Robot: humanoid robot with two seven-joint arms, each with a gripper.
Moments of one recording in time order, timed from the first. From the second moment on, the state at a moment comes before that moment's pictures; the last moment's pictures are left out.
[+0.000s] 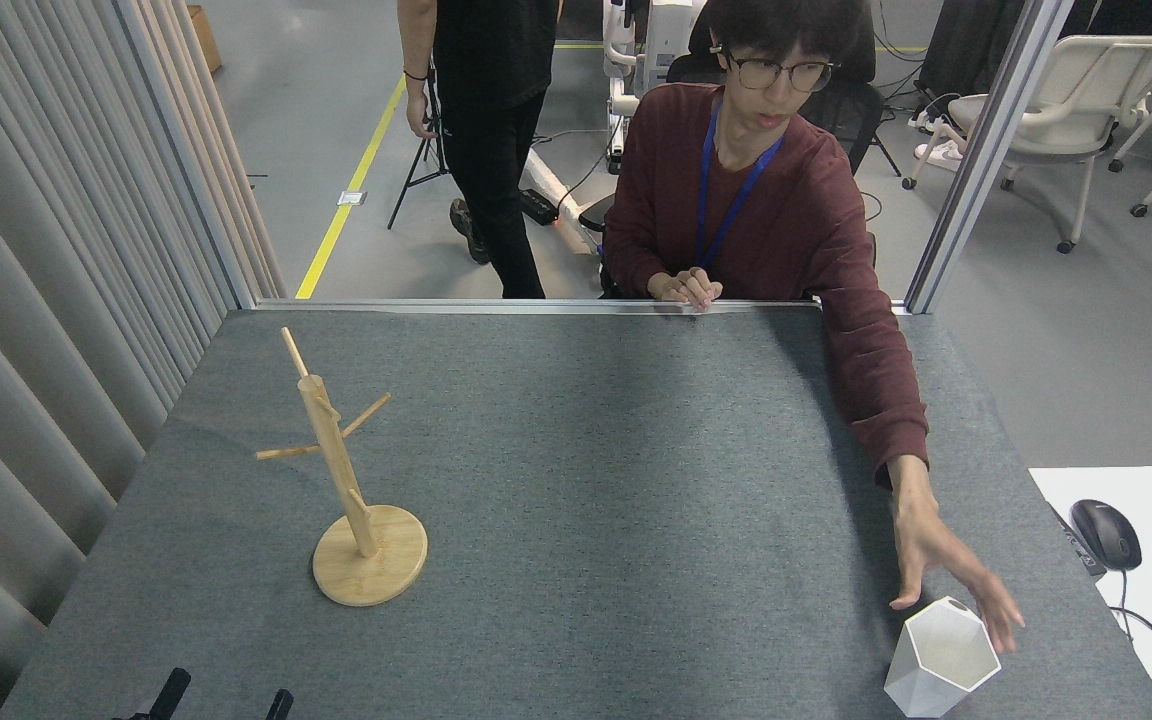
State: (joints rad) left arm 0.40 0.06 0.25 -1.72 -1.47 -0.44 0.33; right arm 0.52 0.03 -0.31 -1.72 1.46 -0.24 -0.41
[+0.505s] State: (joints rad) left arm 0.40 0.06 0.25 -1.70 -1.47 -0.41 0.32; right arm 0.43 0.03 -0.31 -1.62 1.46 -0.18 -0.38
